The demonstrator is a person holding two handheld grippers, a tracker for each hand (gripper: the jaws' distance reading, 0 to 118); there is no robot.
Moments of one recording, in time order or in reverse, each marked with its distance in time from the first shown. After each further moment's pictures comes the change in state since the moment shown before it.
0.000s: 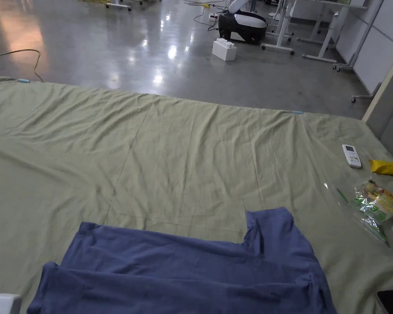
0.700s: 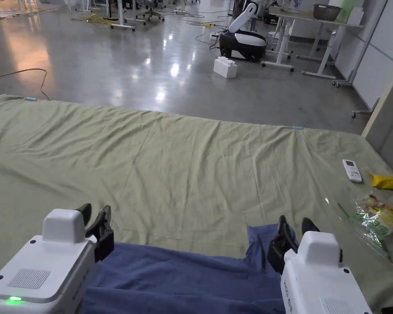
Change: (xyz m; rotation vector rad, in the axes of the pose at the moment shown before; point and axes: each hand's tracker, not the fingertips) left arm 0.111 0.112 0.087 0.745 -0.004 0.014; right arm -0.052 0.138 0.097 0.871 -0.055 -0.218
